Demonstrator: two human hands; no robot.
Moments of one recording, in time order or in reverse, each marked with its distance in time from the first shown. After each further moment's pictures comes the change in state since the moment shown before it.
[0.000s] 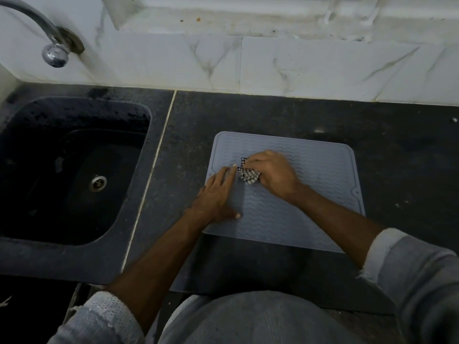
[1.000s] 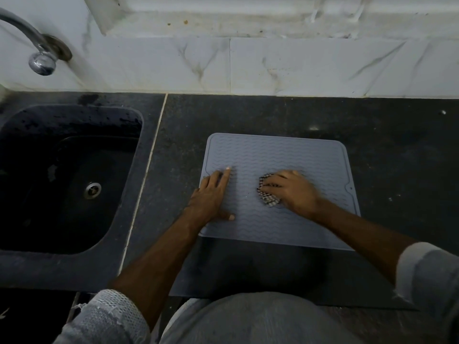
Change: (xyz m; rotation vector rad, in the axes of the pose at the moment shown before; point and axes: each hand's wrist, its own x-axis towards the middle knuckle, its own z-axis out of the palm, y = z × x) left_hand 0.007 -0.005 0.003 0.153 -0.045 0.012; right_hand -0.069 0.031 -0.007 -0.259 -0.173 -0.136
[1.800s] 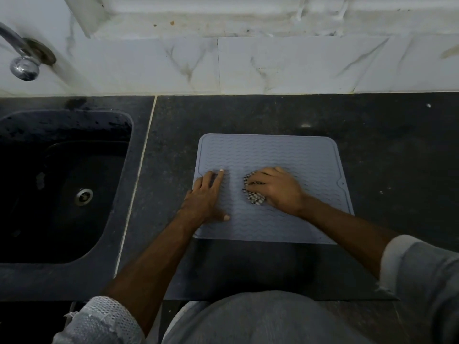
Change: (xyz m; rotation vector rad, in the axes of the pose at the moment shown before) left_hand 0.002 0.002 -0.001 0.030 -0.032 -0.019; right_hand 0.014 -0.015 -0.006 0.020 0.092 -0.039
